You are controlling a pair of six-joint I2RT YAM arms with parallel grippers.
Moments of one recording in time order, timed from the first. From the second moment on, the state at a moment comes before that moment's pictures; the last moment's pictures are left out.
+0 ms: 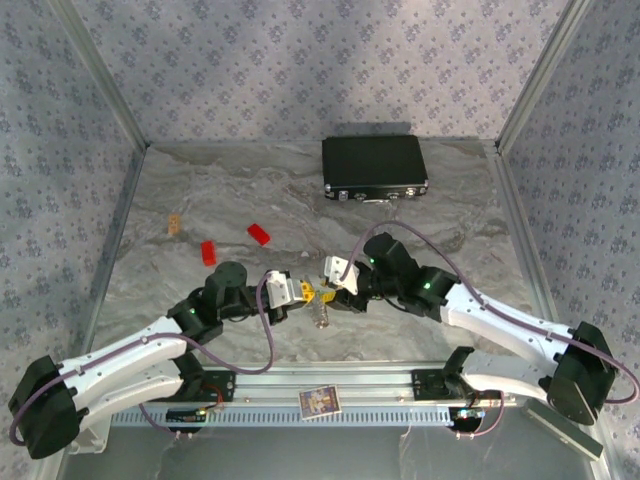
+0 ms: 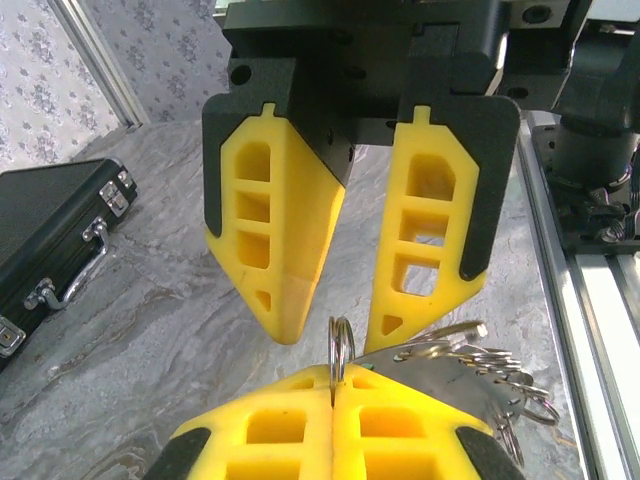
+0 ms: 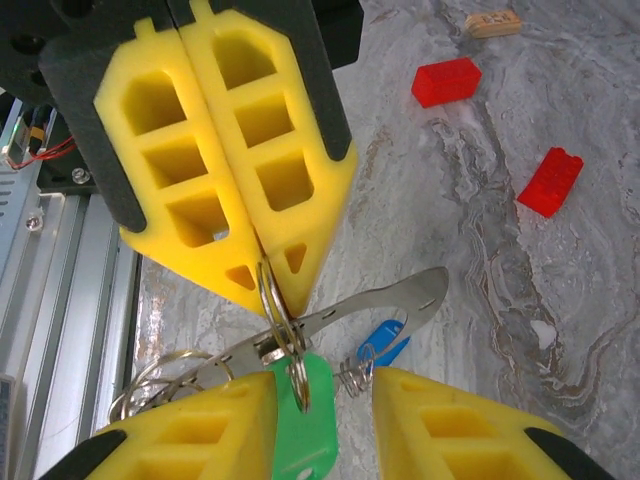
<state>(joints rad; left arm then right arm) -0.88 0.84 0.42 0.15 0.42 0.32 0.87 1.09 0.76 -0.28 -0.42 -0.41</state>
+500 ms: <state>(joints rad) -0.88 0.84 0.42 0.15 0.43 0.30 0.88 1.06 0.73 -0.22 -0.44 -0.41</state>
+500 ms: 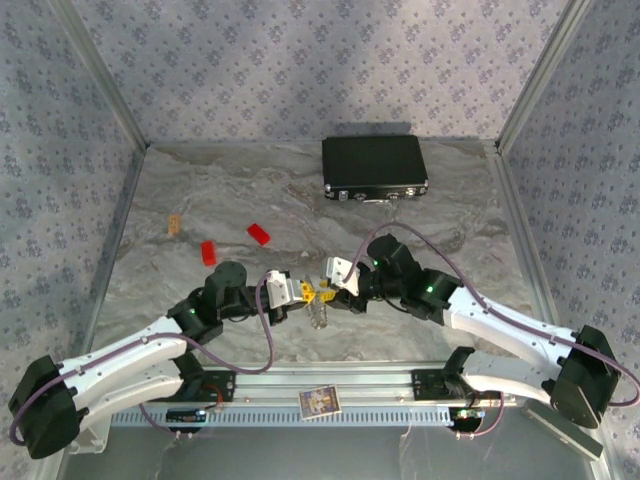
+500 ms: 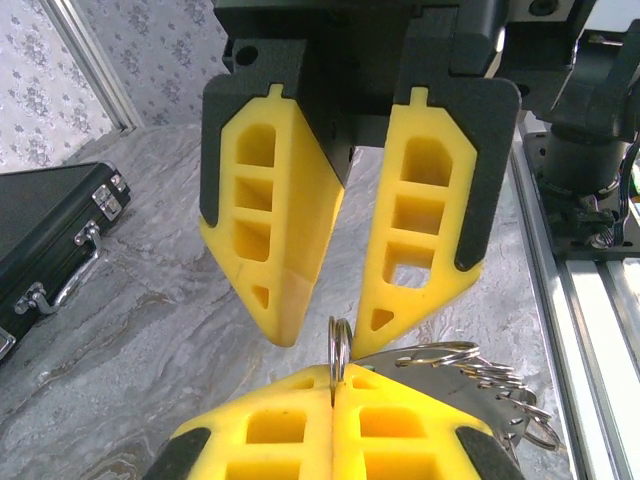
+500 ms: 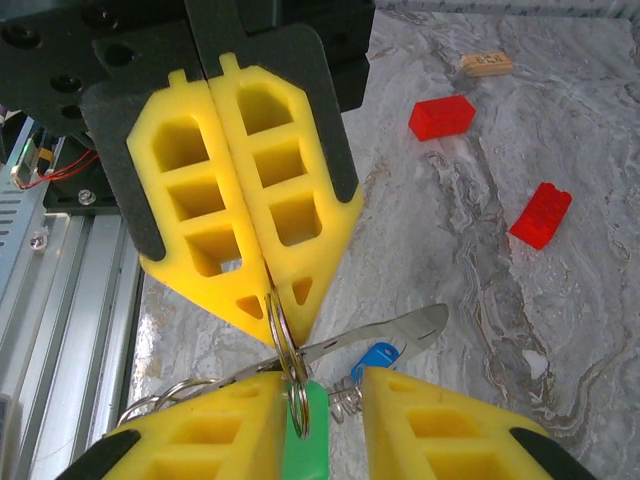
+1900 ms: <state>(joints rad) -0.88 0.87 0.51 -0.04 0.35 0.34 0.95 1.17 0.92 -0.45 -0.34 -0.57</state>
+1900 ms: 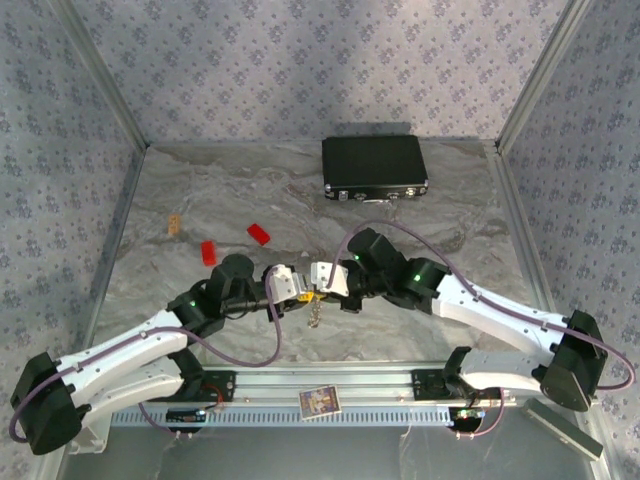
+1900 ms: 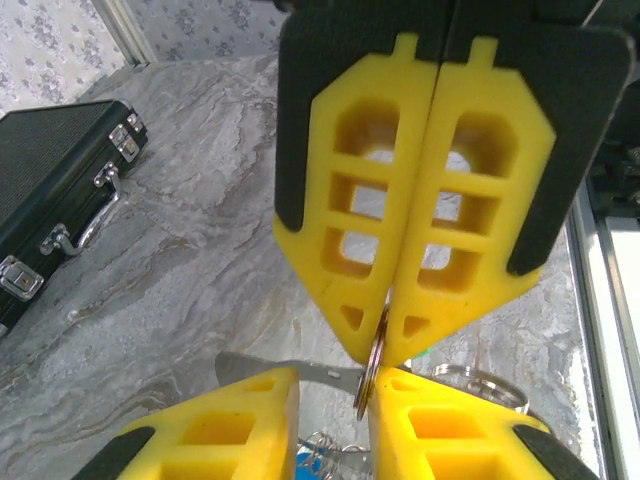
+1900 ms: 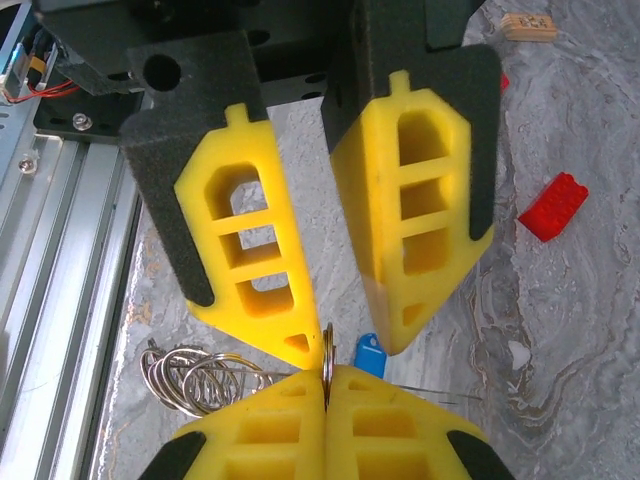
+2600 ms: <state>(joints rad) -0.88 0.86 0.35 0.25 0.40 0.25 0.83 1.05 0.68 -0.16 -0.54 -0.43</state>
